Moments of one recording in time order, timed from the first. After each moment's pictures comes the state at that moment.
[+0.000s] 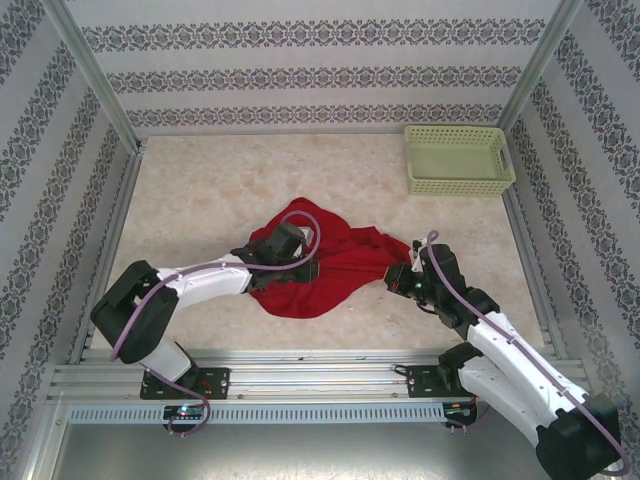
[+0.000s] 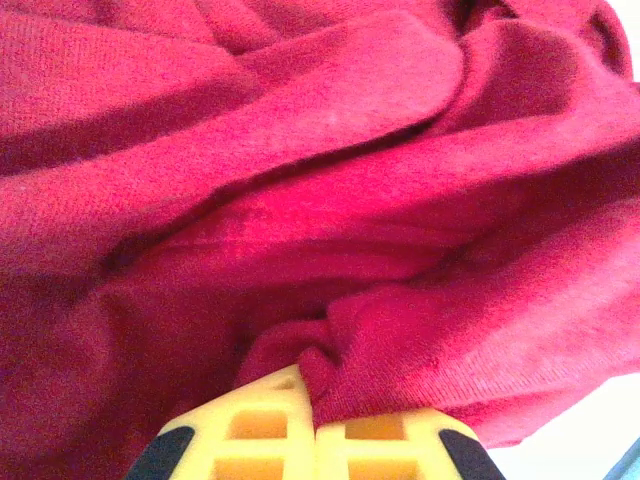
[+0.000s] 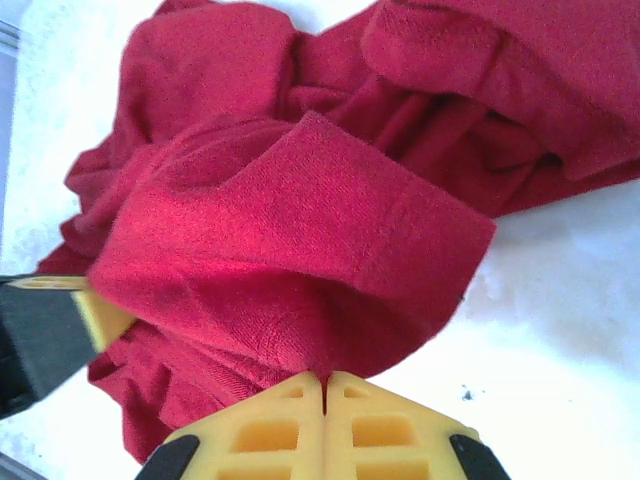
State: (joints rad) left arm -0.71 1.55 0.83 -0.14 0.17 -0.65; right arm 0.42 0.78 0.44 -0.40 -0.21 0.79
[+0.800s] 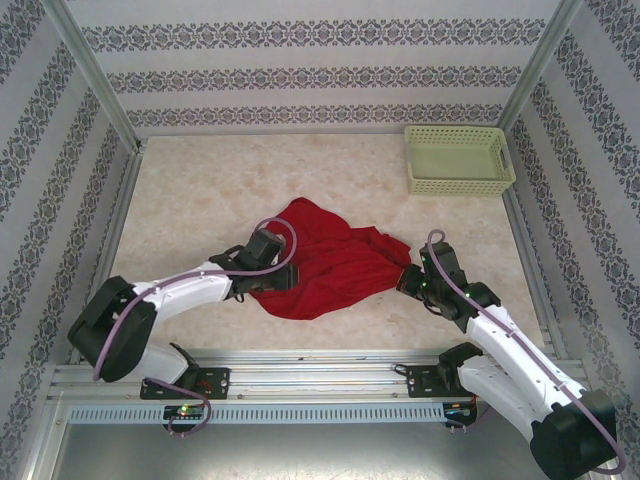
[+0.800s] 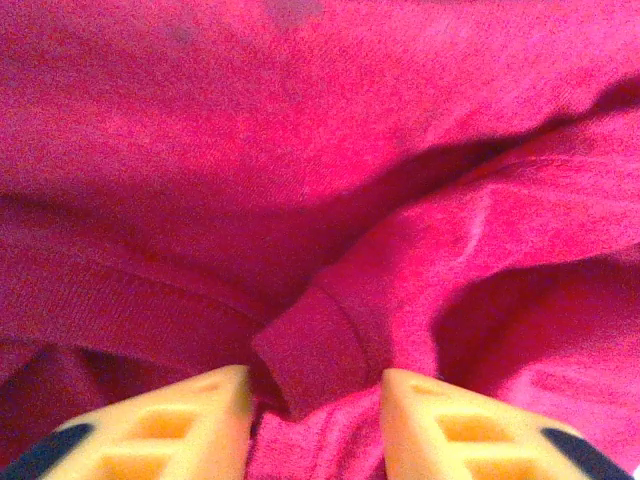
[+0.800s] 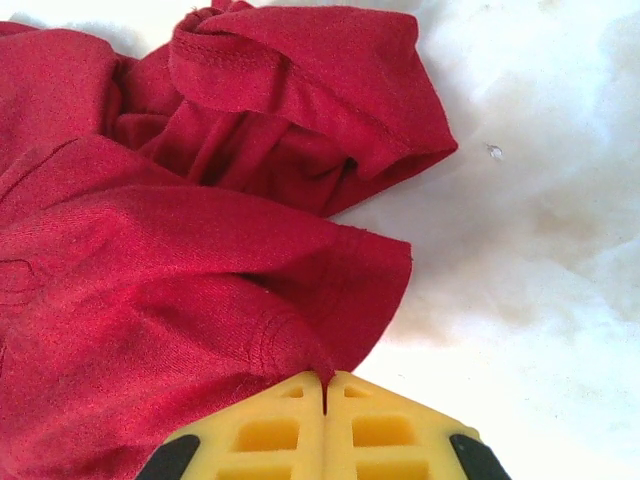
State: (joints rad) left arm -0.63 1.45 0.71 -0.28 0.10 -0.66; right arm 0.37 0.81 0.50 -0.58 -0.04 0.78
